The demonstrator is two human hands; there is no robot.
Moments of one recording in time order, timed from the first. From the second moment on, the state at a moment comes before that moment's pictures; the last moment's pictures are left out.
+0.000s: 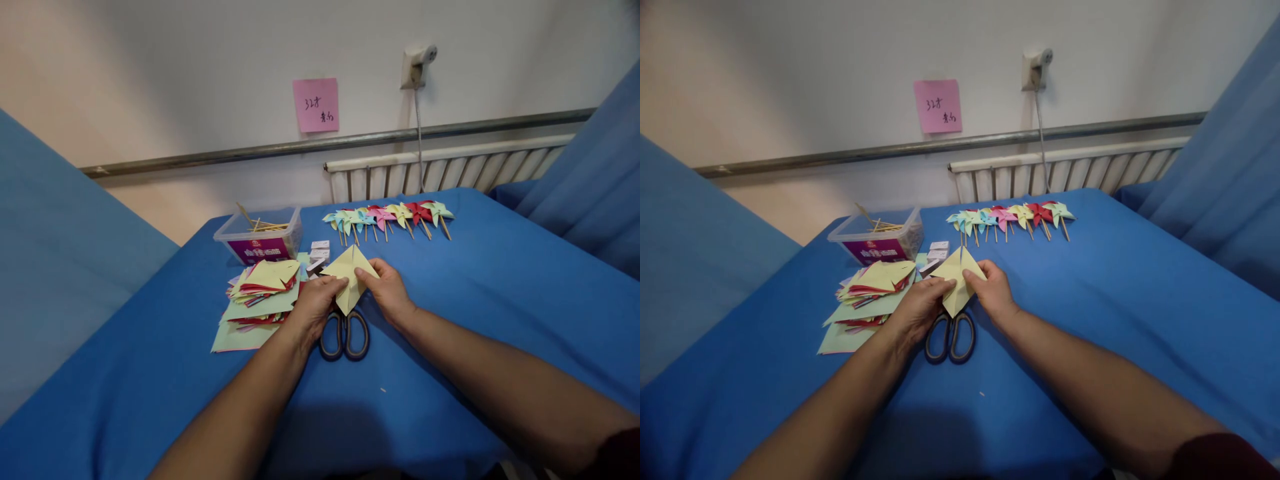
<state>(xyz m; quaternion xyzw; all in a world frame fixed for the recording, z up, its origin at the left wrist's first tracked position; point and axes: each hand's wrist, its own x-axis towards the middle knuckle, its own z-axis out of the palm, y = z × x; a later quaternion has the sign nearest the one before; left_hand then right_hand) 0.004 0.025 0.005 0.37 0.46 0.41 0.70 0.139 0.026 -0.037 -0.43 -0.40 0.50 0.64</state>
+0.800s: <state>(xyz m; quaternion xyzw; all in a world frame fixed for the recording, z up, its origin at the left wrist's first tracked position) -0.007 0.035 0.015 0.24 0.40 0.46 0.75 0.144 0.007 -0.024 -0.40 -0.75 0.06 0.52</state>
